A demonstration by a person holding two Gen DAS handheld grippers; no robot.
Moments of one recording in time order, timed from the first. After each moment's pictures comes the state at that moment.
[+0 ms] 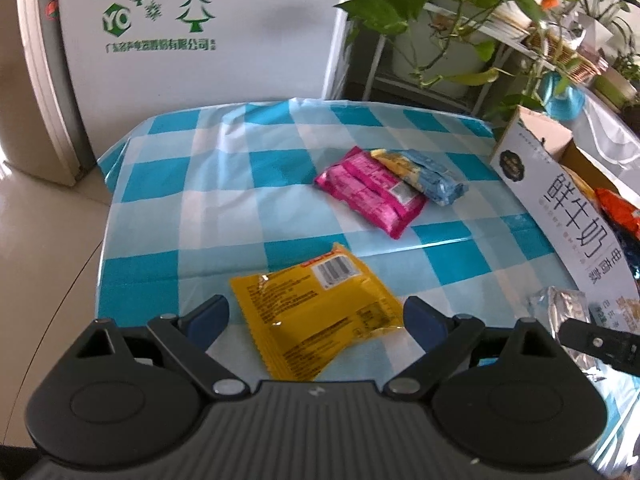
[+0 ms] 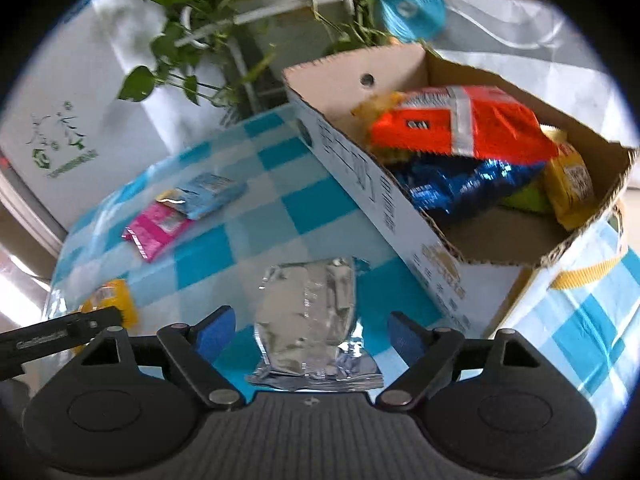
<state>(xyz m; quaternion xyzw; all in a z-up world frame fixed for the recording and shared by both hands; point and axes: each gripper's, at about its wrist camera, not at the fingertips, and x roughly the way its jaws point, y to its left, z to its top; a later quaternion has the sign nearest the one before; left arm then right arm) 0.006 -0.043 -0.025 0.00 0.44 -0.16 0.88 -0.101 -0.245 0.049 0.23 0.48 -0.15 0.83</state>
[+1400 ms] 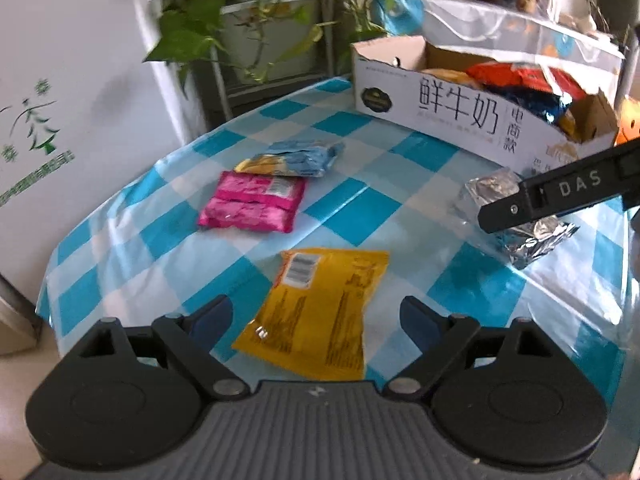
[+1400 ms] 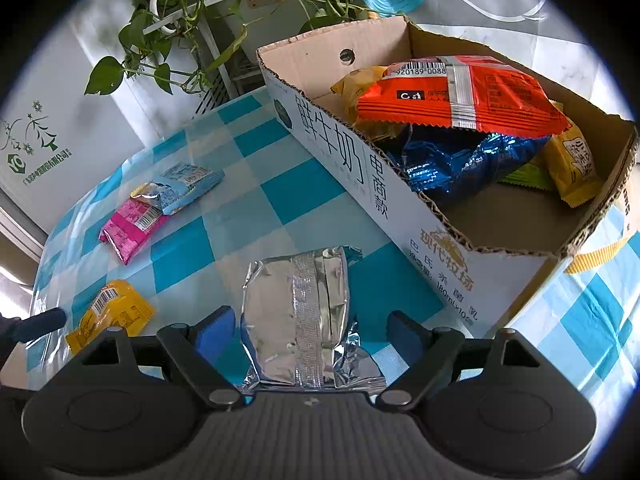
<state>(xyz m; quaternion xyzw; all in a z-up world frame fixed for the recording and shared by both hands) -0.013 -0.080 -0.027 0.21 0.36 -0.34 0.84 -0.090 -0.247 0.035 0.24 0.51 -0.17 0.81</state>
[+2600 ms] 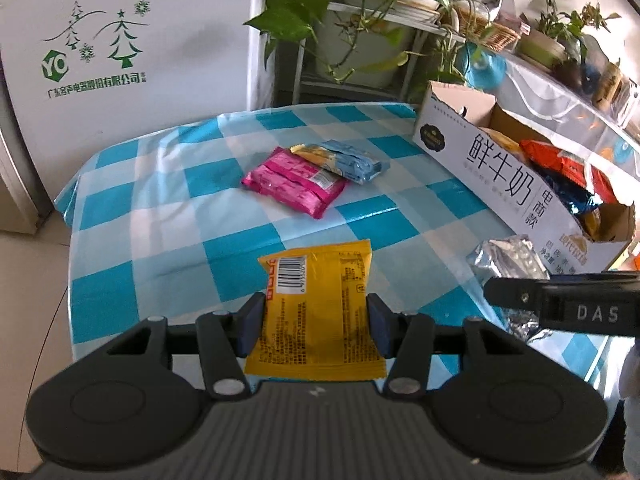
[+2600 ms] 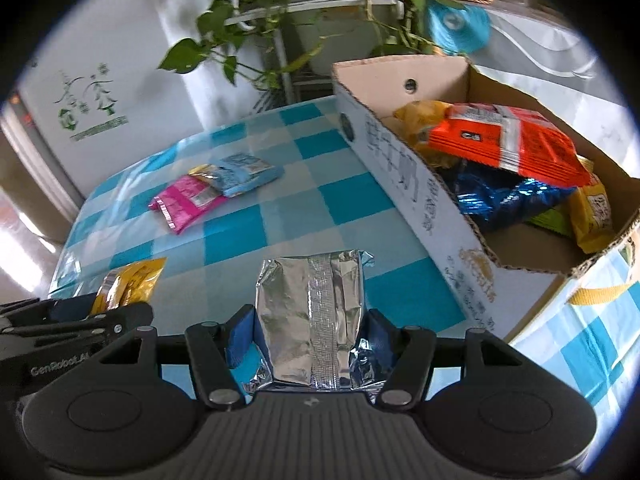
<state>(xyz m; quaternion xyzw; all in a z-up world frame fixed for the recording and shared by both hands) -0.028 -0.053 -0.012 0.04 0.41 -0.25 0.88 -0.097 -0.219 0.059 0.18 0.50 -0.10 0.84</state>
